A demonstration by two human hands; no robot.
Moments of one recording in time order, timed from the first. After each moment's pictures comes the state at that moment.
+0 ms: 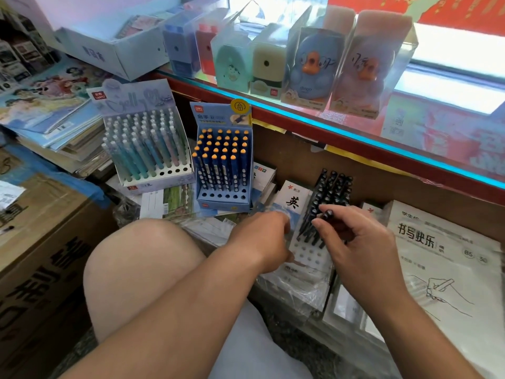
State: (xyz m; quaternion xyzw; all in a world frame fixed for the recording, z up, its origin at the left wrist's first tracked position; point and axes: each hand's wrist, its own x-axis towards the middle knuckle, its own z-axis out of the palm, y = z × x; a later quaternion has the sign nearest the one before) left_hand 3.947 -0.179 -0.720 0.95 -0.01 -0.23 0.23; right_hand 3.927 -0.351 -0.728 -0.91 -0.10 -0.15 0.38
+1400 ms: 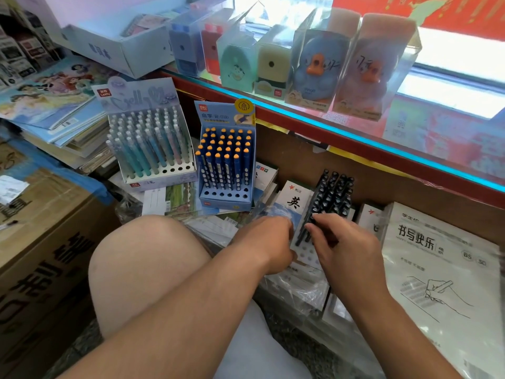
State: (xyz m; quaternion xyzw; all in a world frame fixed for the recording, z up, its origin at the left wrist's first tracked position) left_hand 3.947 -0.183 -0.733 0.94 -0.02 -0.24 0.22; right_hand 3.930 -0.346 -0.756 -0.92 -0.15 -0.20 0.31
